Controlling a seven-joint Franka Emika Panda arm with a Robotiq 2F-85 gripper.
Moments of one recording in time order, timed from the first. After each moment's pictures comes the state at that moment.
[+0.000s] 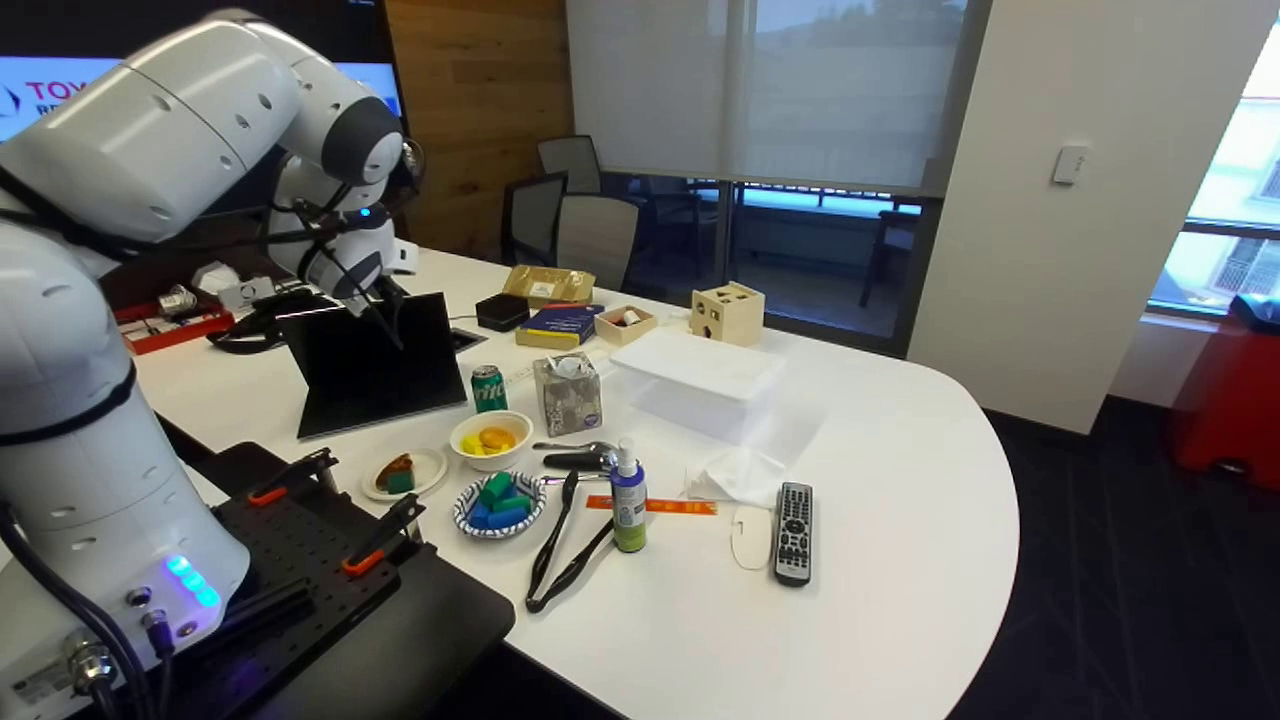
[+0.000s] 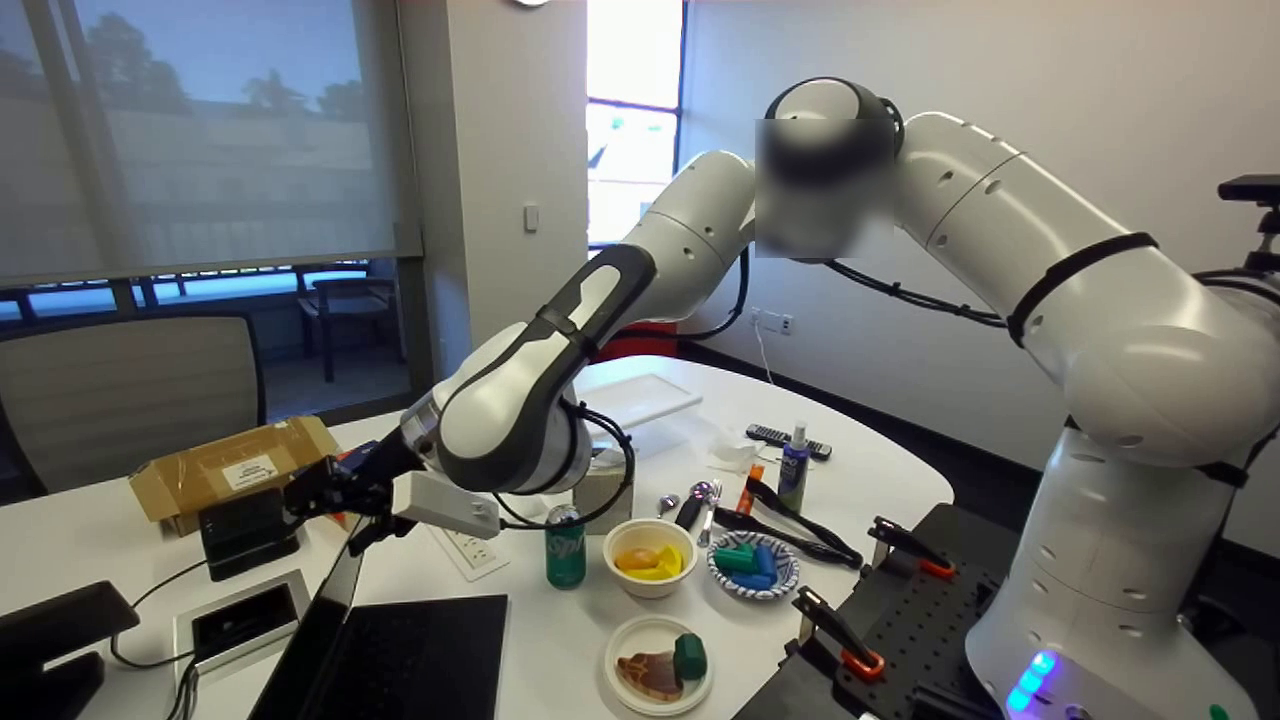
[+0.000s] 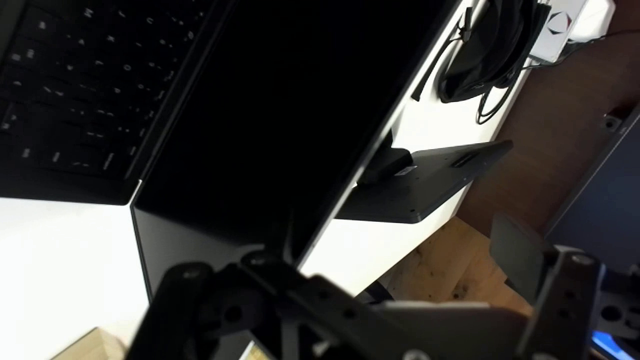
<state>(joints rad) -0.06 1.01 0.76 -1.91 -0.02 3.42 0.22</state>
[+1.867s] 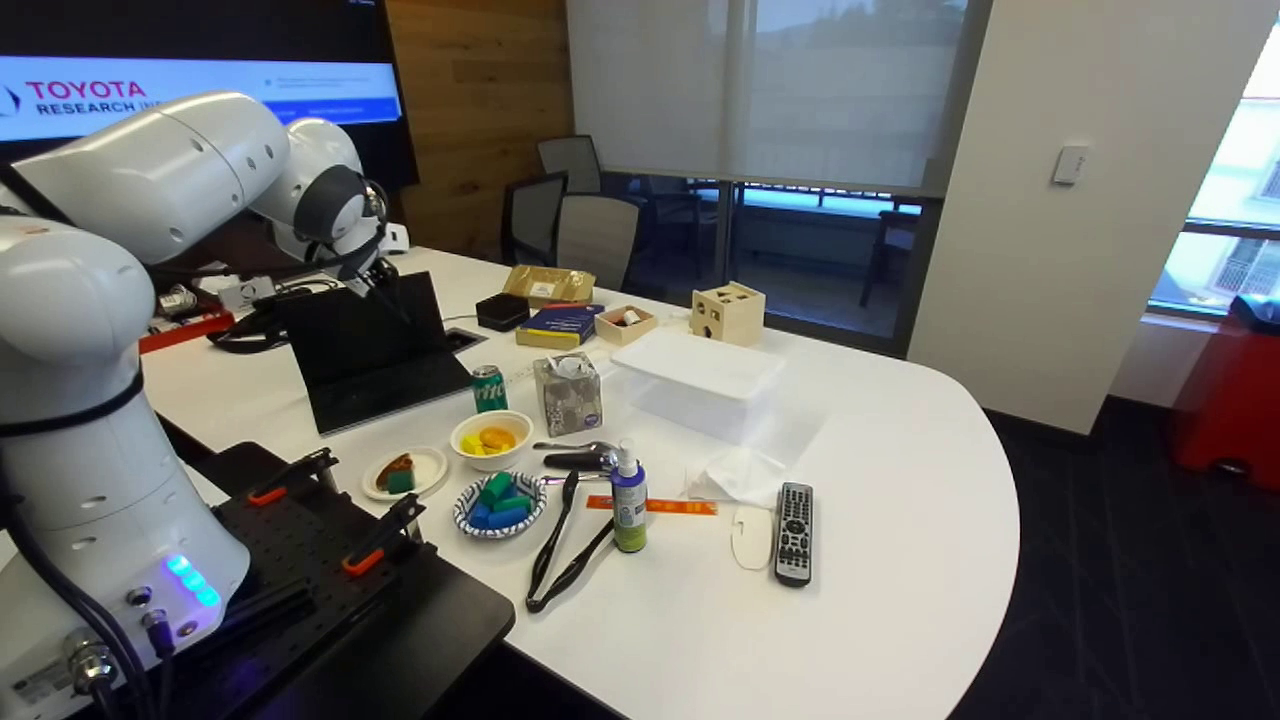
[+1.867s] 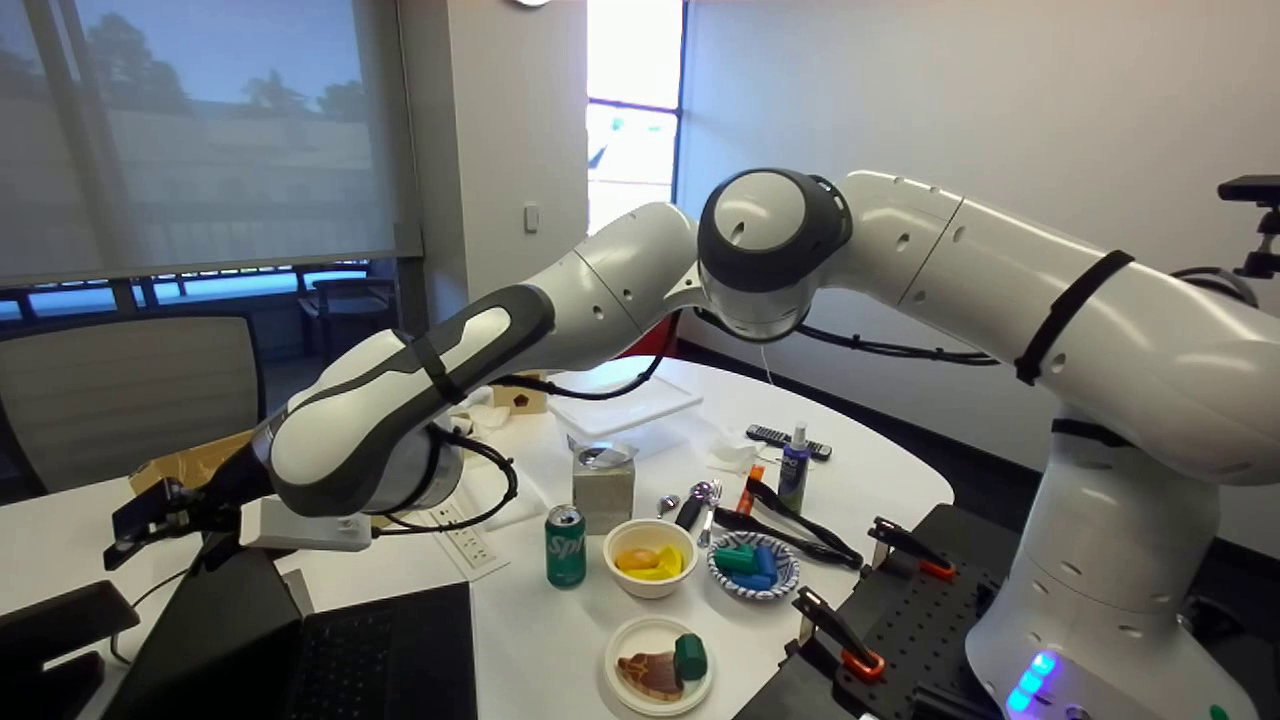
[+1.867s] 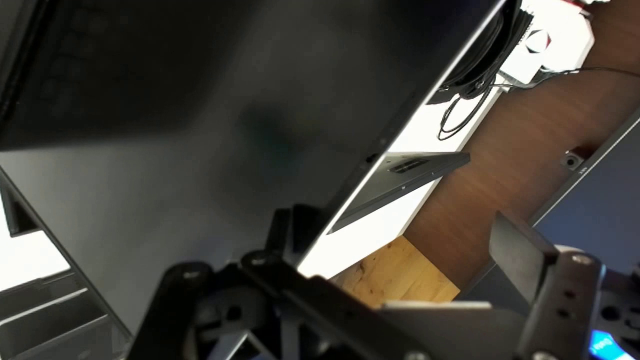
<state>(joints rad) 0.28 1.24 0.66 -1.27 -0.02 3.15 0.12</state>
